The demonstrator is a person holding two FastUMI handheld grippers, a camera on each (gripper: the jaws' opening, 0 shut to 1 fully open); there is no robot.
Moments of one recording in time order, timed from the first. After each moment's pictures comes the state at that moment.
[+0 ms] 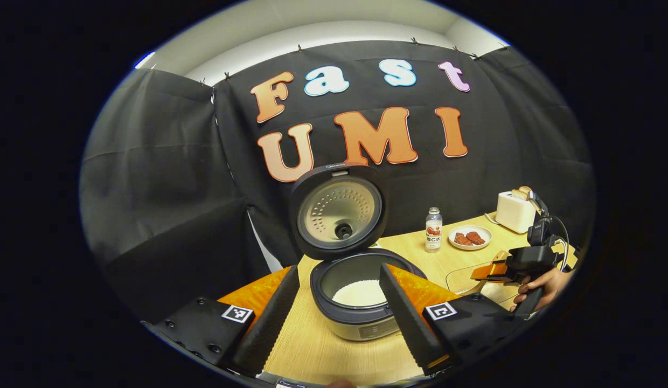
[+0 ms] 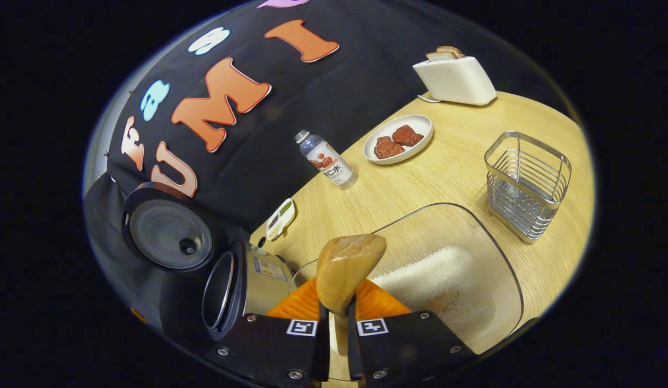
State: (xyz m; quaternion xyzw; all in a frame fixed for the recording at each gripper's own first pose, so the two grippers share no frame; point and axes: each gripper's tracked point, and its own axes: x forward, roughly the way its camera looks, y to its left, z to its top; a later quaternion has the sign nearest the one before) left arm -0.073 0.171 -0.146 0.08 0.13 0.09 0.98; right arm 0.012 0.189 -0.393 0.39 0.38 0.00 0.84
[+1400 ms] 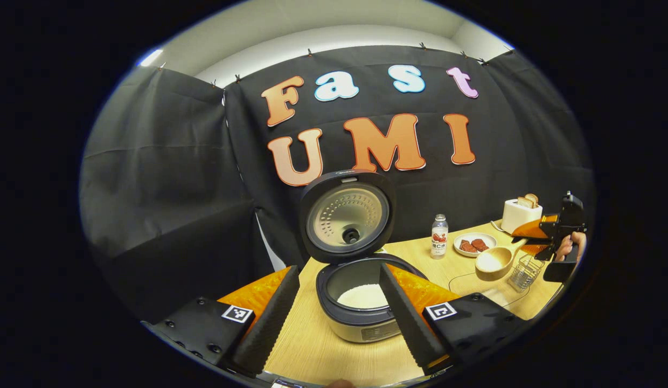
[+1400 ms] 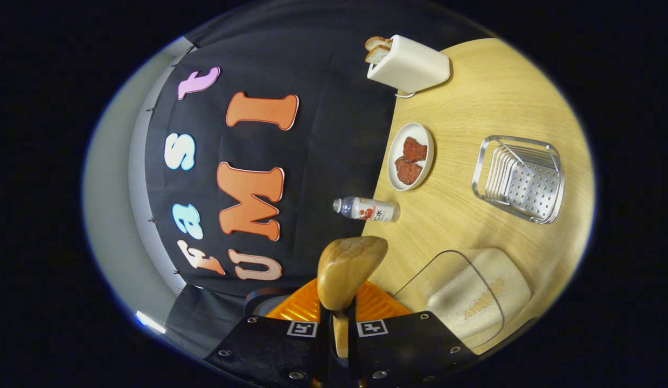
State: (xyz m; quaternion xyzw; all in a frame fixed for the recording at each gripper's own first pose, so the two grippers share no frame) left arm -0.083 0.179 -0.136 0.06 0.11 0.12 0.99; right arm 0.043 0.105 -0.283 0.66 0.24 0.05 0.71
